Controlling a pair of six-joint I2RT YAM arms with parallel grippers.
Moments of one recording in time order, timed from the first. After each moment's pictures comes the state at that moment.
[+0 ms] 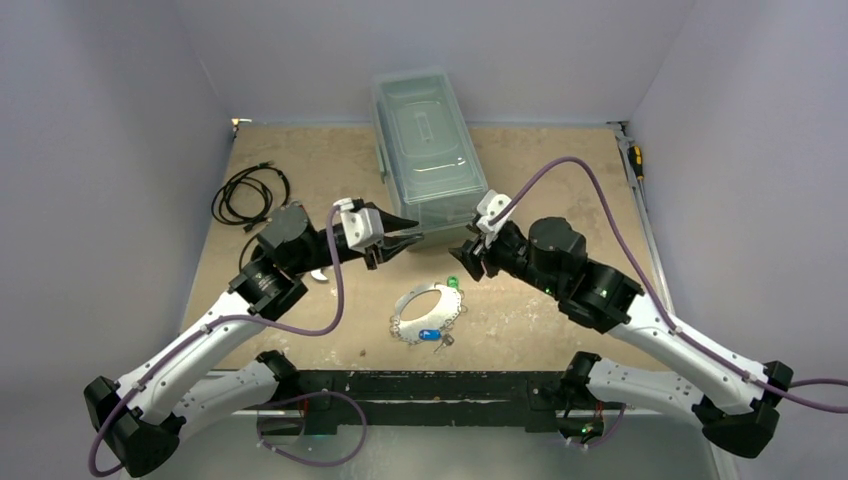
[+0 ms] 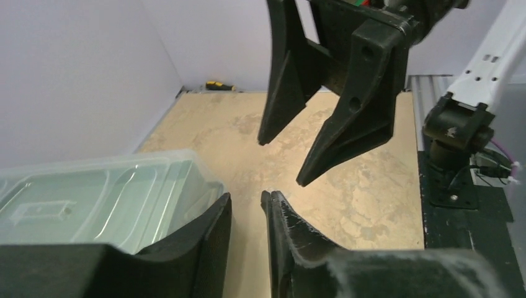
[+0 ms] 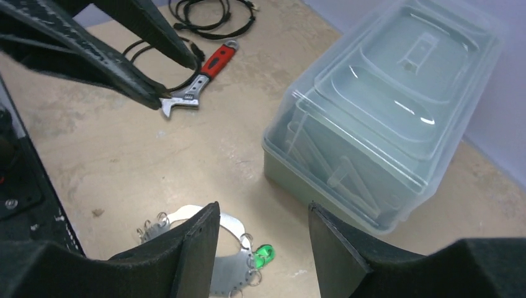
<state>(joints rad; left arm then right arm) -0.69 0.90 0.87 0.11 0.60 0.20 0.93 0.90 1.00 -0.34 0.06 -0.17</state>
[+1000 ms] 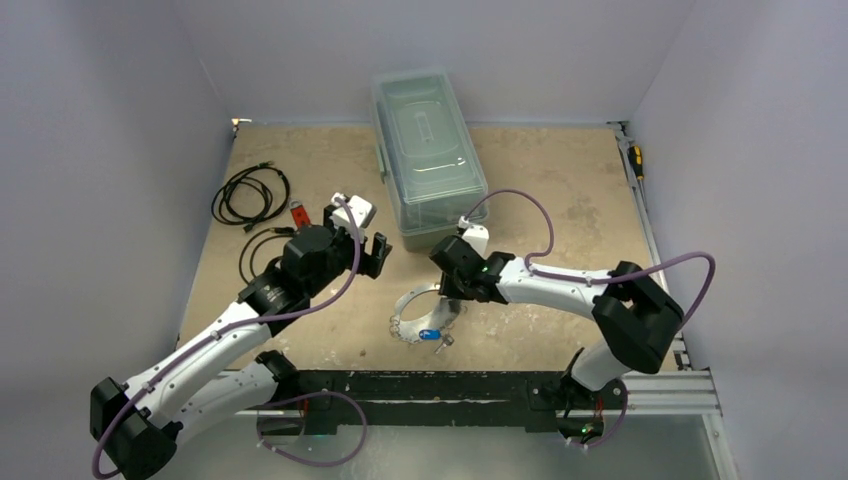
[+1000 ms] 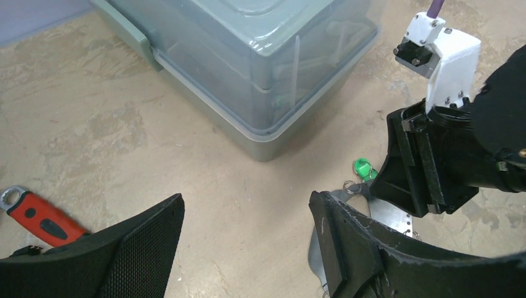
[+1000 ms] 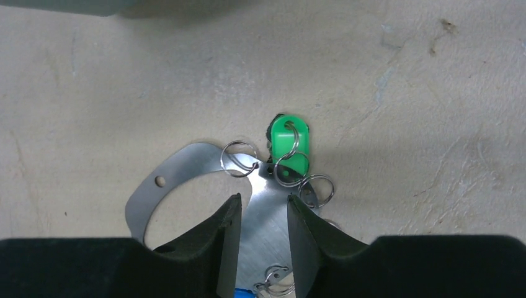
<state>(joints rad) -0.69 0.86 0.69 -0.14 -0.12 -0.05 0.93 1.54 0.89 -0.39 0.35 0.97</state>
